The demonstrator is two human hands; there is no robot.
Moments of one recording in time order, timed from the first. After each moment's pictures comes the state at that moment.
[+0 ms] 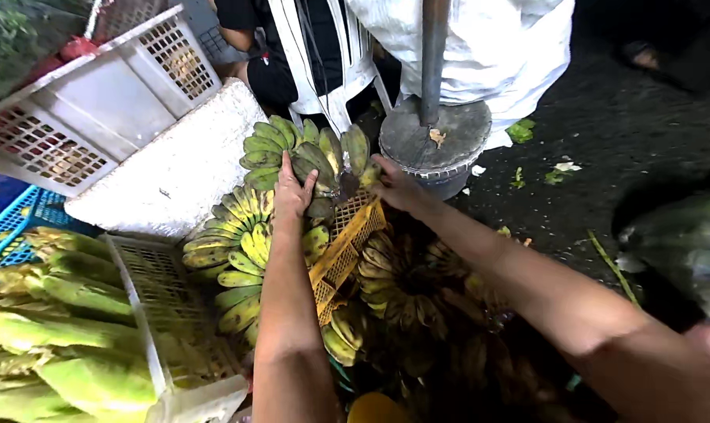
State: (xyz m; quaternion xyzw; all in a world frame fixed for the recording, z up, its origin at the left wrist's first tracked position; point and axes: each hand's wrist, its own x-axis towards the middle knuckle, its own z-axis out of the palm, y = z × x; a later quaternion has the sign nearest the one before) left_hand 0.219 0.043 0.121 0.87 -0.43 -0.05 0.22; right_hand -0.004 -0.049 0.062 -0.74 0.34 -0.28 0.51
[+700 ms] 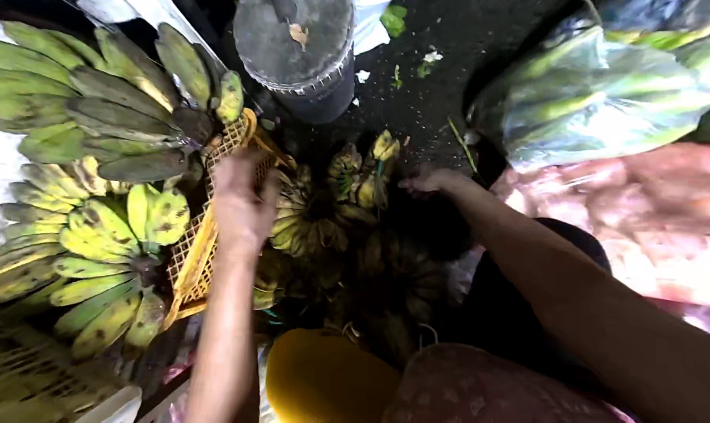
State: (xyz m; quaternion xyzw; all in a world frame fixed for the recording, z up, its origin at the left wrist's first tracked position) left_hand 0.040 0.114 0.068 0.70 -0.68 -0.07 0.23; right_hand -0.275 -0.013 -0.104 -0.54 0.62 0.07 0.56
